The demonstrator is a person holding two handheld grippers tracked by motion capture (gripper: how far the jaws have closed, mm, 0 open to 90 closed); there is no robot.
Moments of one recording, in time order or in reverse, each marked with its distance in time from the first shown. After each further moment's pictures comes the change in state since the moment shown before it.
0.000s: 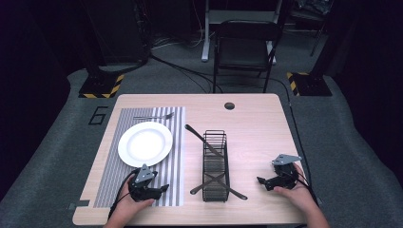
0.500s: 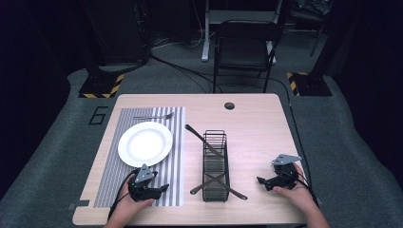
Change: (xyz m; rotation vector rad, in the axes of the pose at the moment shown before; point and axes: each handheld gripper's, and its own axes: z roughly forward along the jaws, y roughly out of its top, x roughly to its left) left arm 0.000 0.000 0.000 -0.004 0.002 -0.007; right arm 0.000 0.000 0.000 0.003 0.008 0.007
